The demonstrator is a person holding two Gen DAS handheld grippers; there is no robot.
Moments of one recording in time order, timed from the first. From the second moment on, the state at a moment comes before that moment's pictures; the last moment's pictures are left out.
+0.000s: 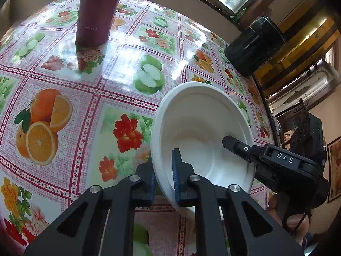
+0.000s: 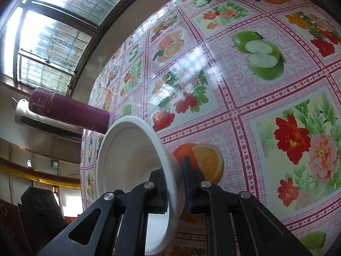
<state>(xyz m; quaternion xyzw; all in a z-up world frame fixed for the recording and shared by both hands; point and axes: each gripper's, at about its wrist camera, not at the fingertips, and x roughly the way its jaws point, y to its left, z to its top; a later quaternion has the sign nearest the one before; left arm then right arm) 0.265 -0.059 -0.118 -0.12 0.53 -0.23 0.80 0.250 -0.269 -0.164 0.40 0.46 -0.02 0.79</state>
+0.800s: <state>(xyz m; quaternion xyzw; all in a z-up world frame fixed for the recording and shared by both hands) 0.235 -0.041 -0.097 -0.07 0.49 -0.22 0.84 0.246 -0.250 -0.158 0.37 0.46 -0.01 0.81</state>
